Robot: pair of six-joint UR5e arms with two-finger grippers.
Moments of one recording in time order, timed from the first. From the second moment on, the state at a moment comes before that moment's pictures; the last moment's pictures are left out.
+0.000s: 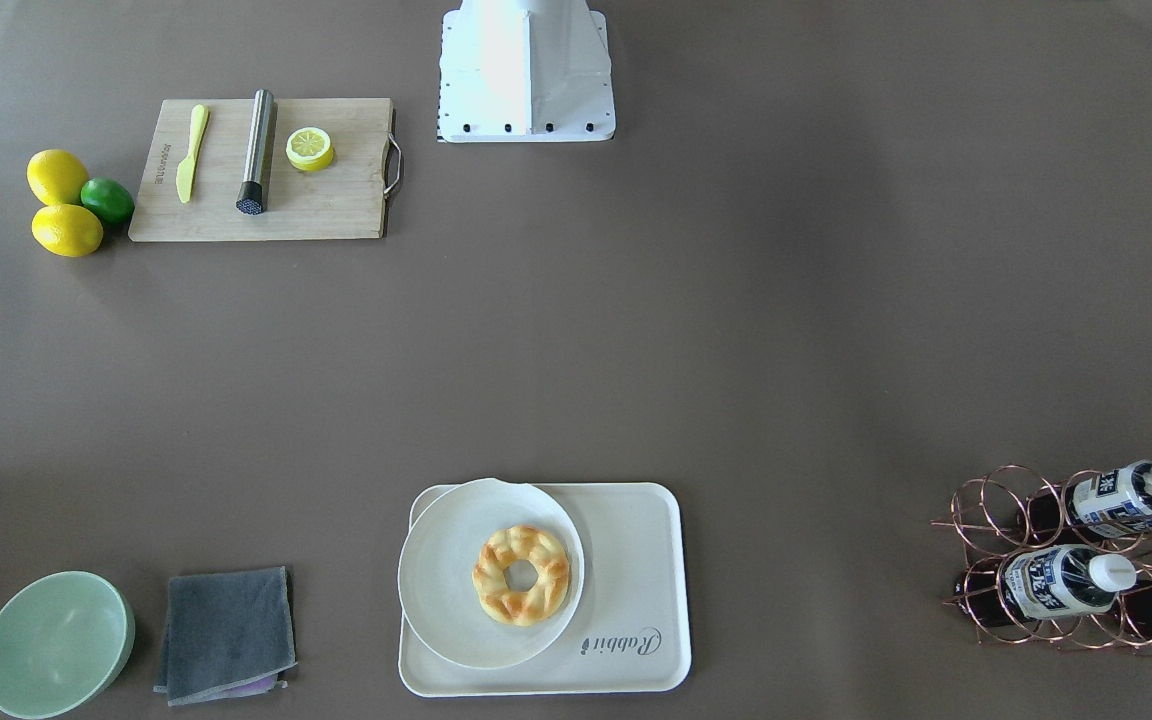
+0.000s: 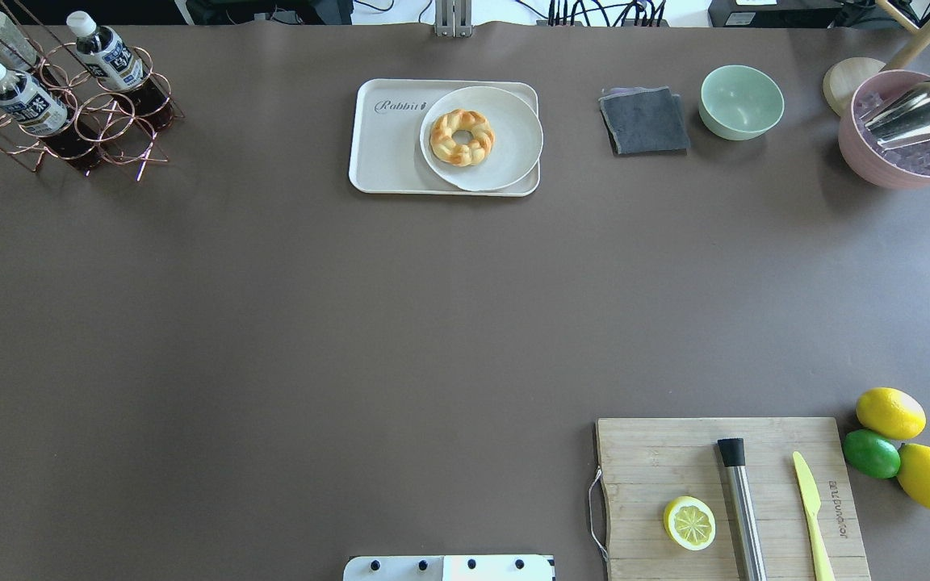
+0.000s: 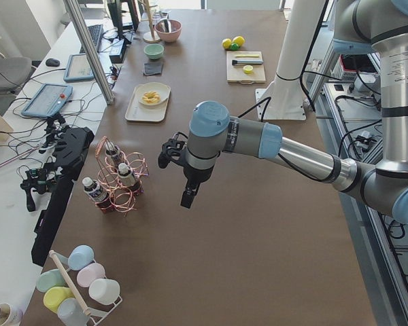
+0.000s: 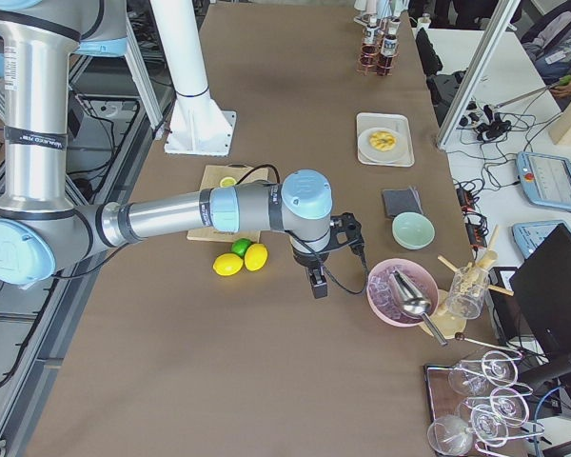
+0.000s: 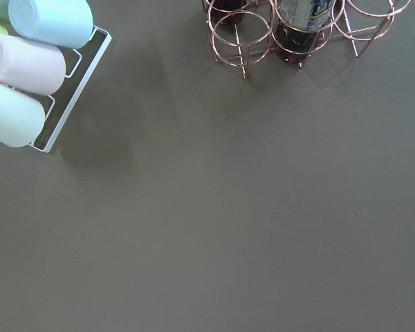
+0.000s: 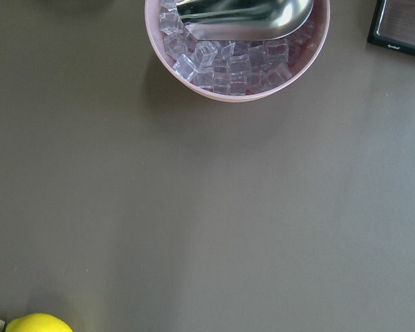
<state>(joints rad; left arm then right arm) -1.68 -1.41 -2.07 -1.38 -2.33 0.24 1.63 -1.68 1.90 -1.71 2.38 -0.26</state>
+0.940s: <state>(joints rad) -1.64 -1.51 -2.03 -1.39 -2.33 0.21 1.62 -1.71 1.93 -1.67 2.35 -0.26</state>
